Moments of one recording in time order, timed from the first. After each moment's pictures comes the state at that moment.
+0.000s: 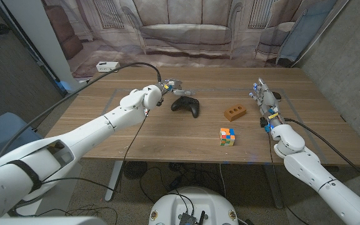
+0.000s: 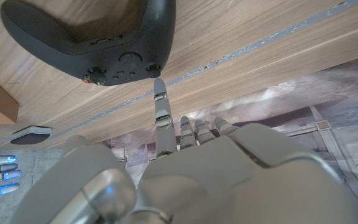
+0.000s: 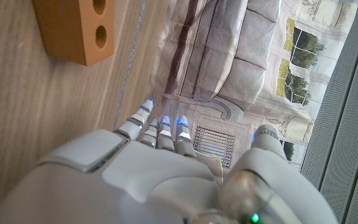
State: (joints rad) left arm 0.43 0.63 0.88 -1.62 0.60 0.35 -0.19; left_hand 0.26 0.04 -0.07 0.04 0.24 0.73 0.08 0.20 0.18 0.06 -0.01 0.21 0.19 -0.07 0.01 0.18 0.17 -0.16 0.09 0.20 0.18; right arm -1.12 -0.60 -0.25 -1.61 0.62 0.30 -0.17; right_hand 0.25 0.03 0.18 -0.13 0.19 0.18 0.08 0.19 0.18 0.10 0.13 0.20 0.18 -0.03 0.06 0.20 0.20 0.18 -0.02 0.20 0.17
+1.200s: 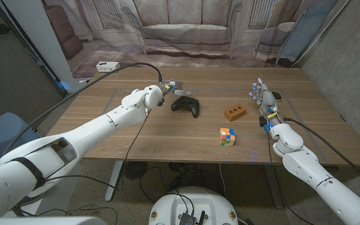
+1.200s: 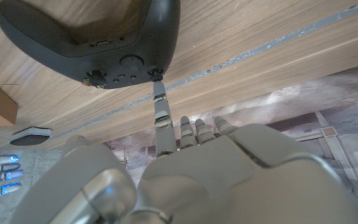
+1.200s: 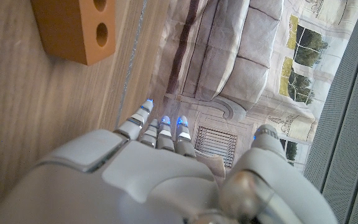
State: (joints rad) left arm 0.41 0.61 0.90 -1.57 0.58 0.33 -0.19; left_hand 0.27 0.06 -0.07 0.04 0.24 0.73 0.04 0.19 0.18 0.06 -0.01 0.21 0.19 -0.07 0.02 0.18 0.17 -0.16 0.09 0.20 0.18; right arm -1.10 -0.59 -0.26 -1.58 0.63 0.31 -0.16; right_hand 0.25 0.03 0.17 -0.13 0.19 0.18 0.08 0.19 0.18 0.10 0.13 0.20 0.18 -0.03 0.06 0.20 0.20 0.18 -0.02 0.20 0.17
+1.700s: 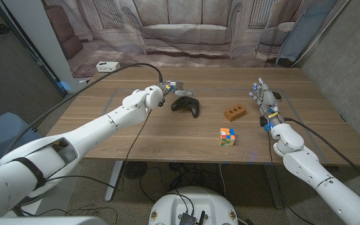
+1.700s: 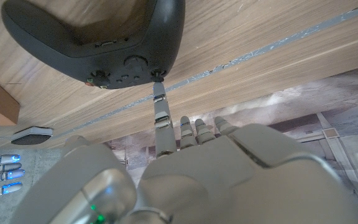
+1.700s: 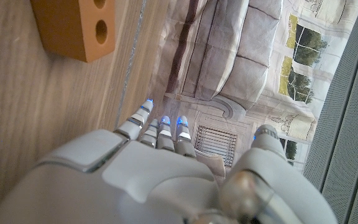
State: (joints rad) left arm 0.42 0.61 0.90 -1.57 0.58 0.34 -0.18; left_hand 0.28 0.06 -0.07 0.04 0.24 0.76 0.04 0.20 0.18 0.07 -0.02 0.22 0.19 -0.05 0.01 0.18 0.17 -0.16 0.09 0.20 0.18; right arm -1.10 -0.60 -0.25 -1.57 0.63 0.31 -0.16; right_hand 0.25 0.03 0.17 -0.13 0.19 0.18 0.08 0.19 0.18 0.10 0.13 0.20 0.18 -0.03 0.06 0.20 0.20 0.18 -0.02 0.20 0.17
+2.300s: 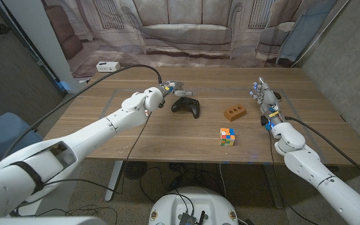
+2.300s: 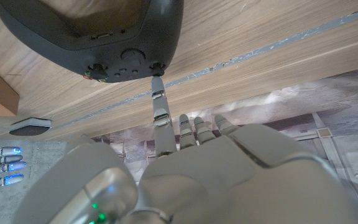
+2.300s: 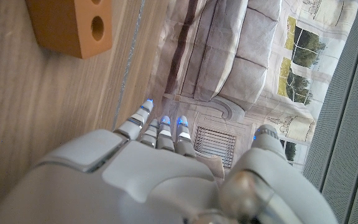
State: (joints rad) left arm 0.45 0.62 0.88 -1.60 0.56 0.35 -0.14; left_hand 0.30 0.09 -0.06 0.03 0.24 0.80 0.05 0.21 0.18 0.10 -0.02 0.22 0.19 -0.03 0.00 0.19 0.17 -0.14 0.10 0.21 0.18; right arm -1.09 -0.60 -0.25 -1.57 0.64 0.31 -0.14; right_hand 0.25 0.03 0.17 -0.13 0.19 0.18 0.08 0.19 0.18 0.10 0.13 0.20 0.18 -0.03 0.06 0.20 0.20 0.18 -0.02 0.20 0.17
